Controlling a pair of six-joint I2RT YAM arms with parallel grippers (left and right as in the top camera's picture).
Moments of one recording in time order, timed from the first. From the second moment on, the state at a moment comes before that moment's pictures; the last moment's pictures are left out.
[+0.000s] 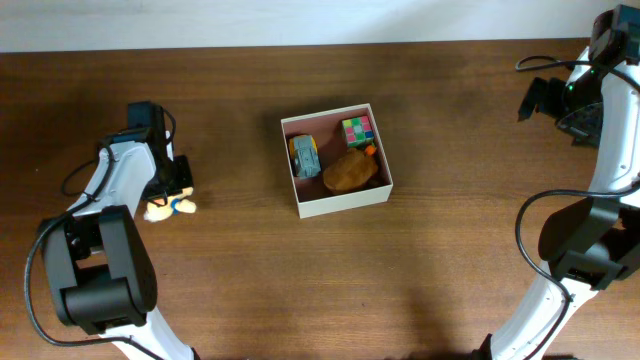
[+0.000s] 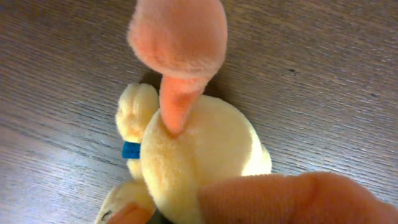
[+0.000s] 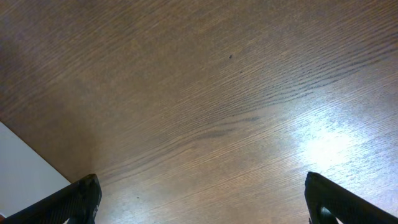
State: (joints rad) left arm 0.14 1.94 1.33 -0.79 -0.11 -0.12; right arm -0.33 2.15 2.28 -1.56 -0.04 0.18
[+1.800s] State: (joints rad) left arm -0.54 2.07 1.93 -1.14 0.18 0.02; right arm -0.33 2.15 2.28 -1.56 -0.04 0.18
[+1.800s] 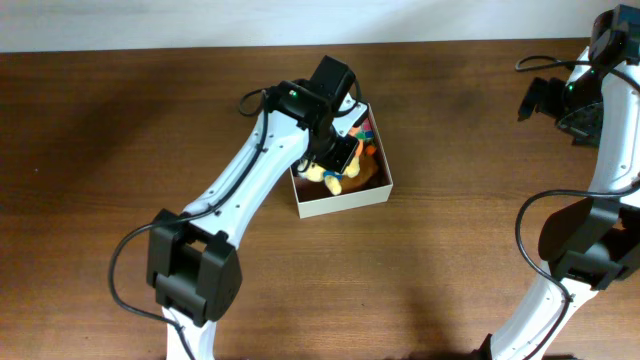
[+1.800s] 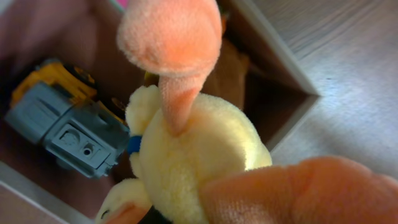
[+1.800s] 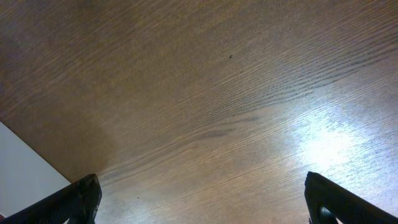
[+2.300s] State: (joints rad) left arm -0.54 2.11 1.93 -1.18 0.14 0.00; right arm -0.33 2.15 2.28 -1.56 -0.04 0.18
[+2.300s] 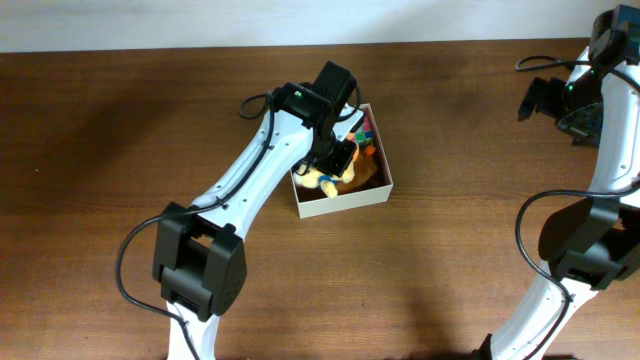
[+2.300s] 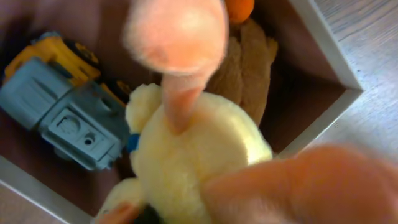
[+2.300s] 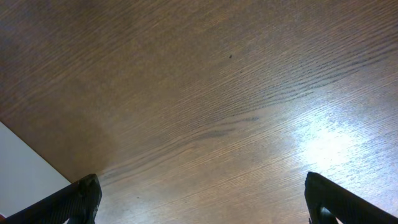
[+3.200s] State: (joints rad) left arm -0.54 2.12 2.24 -1.46 0.17 -0.03; right arm -0.33 2.15 2.28 -1.56 -0.04 0.18
